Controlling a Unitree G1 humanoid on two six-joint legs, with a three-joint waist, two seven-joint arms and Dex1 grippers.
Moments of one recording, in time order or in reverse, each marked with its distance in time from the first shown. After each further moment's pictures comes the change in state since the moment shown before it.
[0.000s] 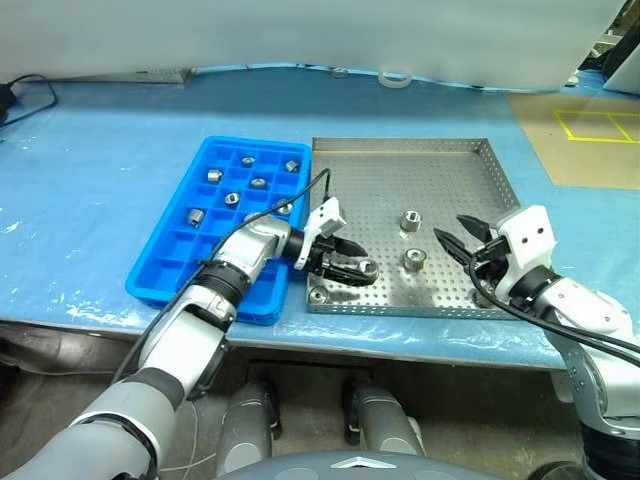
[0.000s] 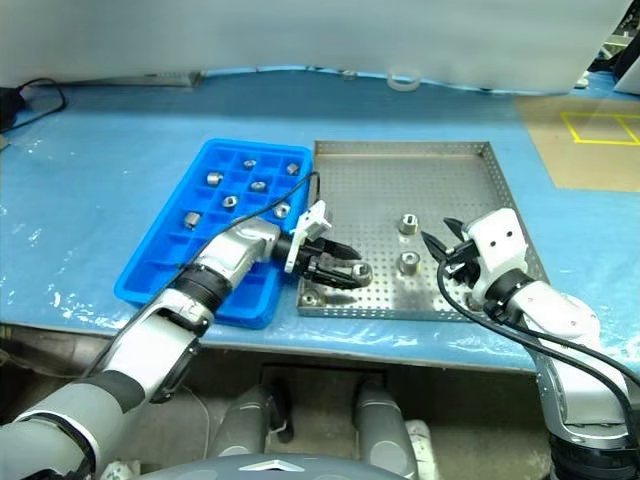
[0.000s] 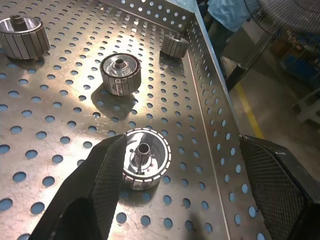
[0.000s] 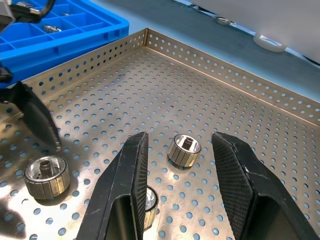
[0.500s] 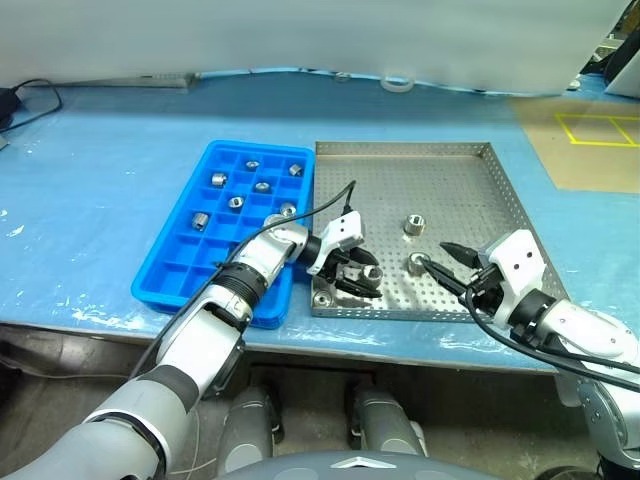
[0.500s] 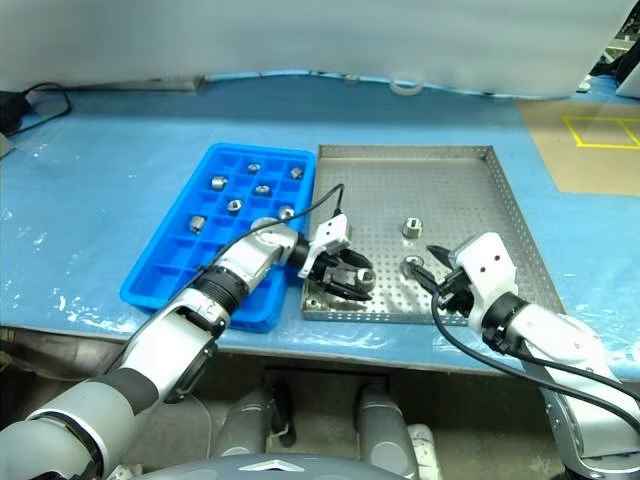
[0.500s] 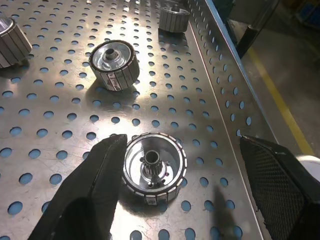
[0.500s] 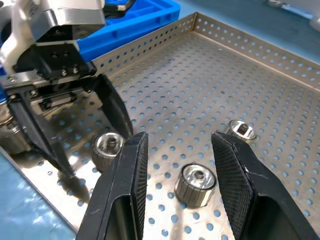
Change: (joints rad) left arm -0.011 -0.062 -0.023 0.071 0.150 -0.142 -0.005; right arm 0.127 -0.063 0.009 -0.104 0.081 0.044 0.066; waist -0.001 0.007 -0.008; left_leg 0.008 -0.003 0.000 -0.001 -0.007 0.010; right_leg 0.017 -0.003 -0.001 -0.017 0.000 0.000
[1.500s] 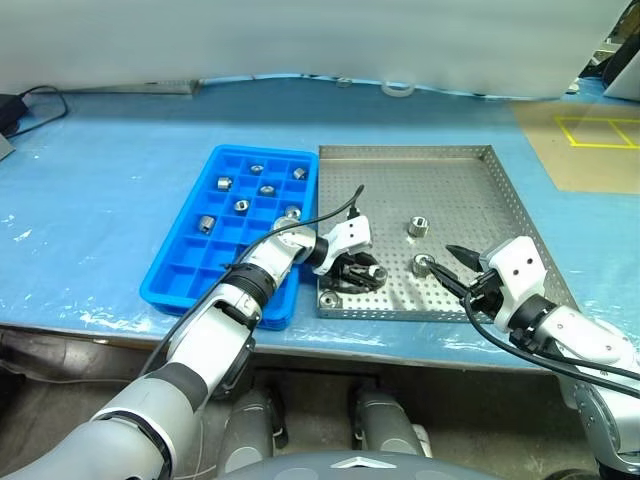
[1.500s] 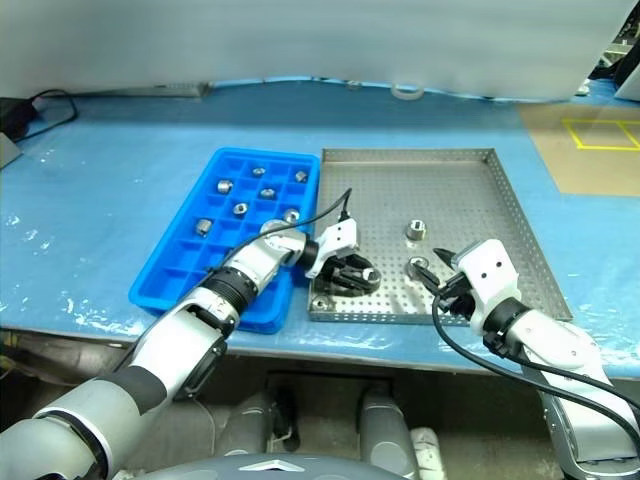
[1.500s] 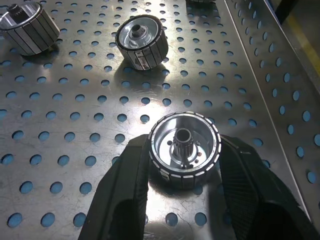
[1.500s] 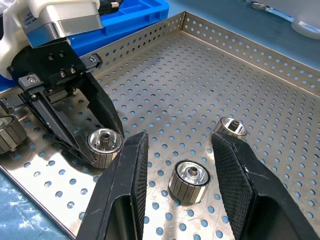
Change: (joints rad) left arm -0.024 -0.058 0.028 0.099 0.118 -0.088 0.139; right arm 0.021 0.014 0.019 0.044 -0.052 -0.084 -0.043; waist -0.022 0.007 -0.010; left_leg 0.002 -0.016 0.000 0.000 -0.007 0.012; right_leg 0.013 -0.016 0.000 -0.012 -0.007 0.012
